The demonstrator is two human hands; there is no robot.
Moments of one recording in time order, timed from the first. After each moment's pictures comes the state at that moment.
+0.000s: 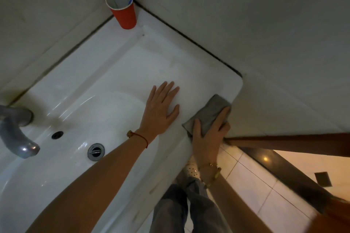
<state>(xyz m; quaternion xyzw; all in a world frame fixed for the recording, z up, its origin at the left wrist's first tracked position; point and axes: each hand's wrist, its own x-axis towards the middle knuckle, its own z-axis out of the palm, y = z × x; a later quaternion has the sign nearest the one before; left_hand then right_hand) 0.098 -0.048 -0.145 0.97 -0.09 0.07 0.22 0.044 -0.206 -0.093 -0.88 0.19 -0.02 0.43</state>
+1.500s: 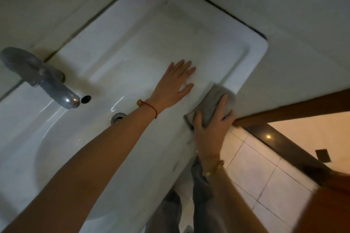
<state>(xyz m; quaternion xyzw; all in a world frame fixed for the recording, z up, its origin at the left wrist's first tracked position) 0.056 0.009 -0.140 0.95 -0.20 0.00 0.24 -0.064 -0.141 -0.095 -0.90 0.17 -0.03 0.39</state>
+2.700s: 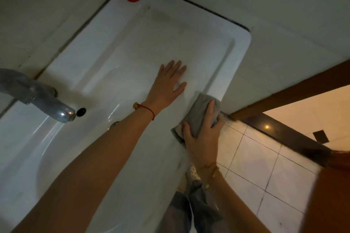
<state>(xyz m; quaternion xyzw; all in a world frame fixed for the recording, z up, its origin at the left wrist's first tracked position) 0.057 0.005 -0.141 0.95 -0.20 -0.01 0.24 -0.104 -0.123 -0.094 -0.90 0.16 -0.03 0.40</state>
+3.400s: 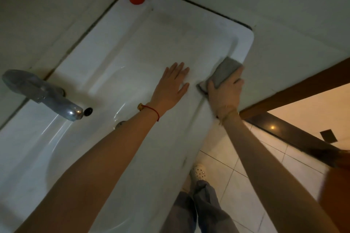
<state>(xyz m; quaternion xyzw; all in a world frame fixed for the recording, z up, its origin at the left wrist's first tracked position) 0.045 0.005 -0.131 0.95 -0.19 -0.05 0.23 0.013 -0.164 -0.081 -0.91 0.24 -0.02 0.33</state>
